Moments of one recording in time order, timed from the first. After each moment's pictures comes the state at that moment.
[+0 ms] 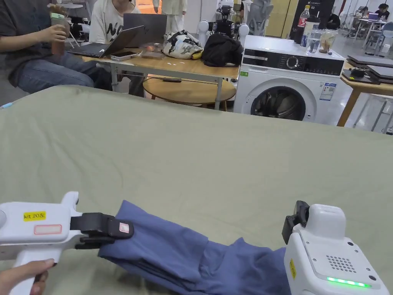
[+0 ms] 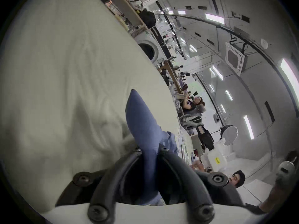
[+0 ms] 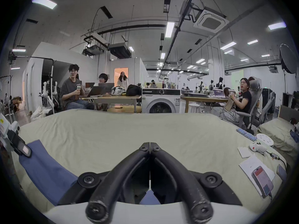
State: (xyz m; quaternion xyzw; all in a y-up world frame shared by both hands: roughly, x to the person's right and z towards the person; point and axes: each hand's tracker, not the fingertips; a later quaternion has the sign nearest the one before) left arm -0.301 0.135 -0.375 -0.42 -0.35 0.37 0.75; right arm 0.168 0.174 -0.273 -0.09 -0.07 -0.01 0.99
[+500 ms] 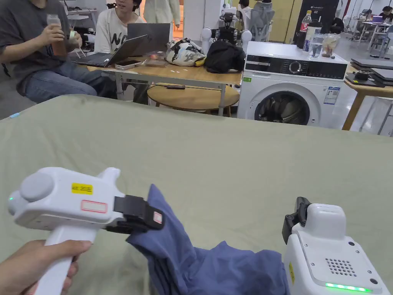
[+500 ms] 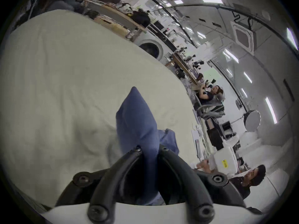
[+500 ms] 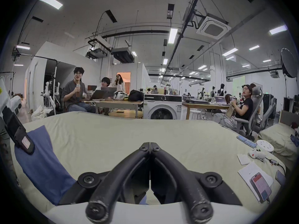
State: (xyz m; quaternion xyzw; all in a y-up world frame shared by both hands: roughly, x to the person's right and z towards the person) left arm -0.177 0.236 -0.349 -0.46 -0.33 0.25 0.79; right arm 0.162 0.184 -0.270 -0.06 -0.06 0.01 1.00
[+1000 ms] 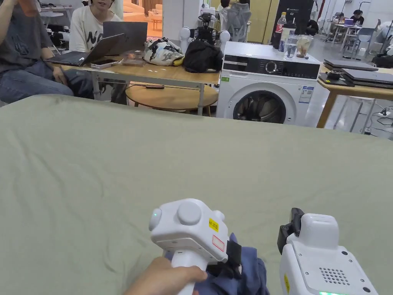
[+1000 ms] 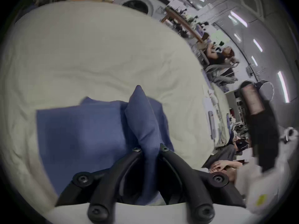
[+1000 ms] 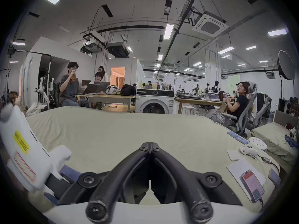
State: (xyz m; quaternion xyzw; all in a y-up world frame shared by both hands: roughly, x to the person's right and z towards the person) left arm 0.034 0.139 -0.384 -0.59 -0.33 0.12 0.73; right arm 0.193 0.174 -0.252 -0.08 -0.09 0.02 0.99
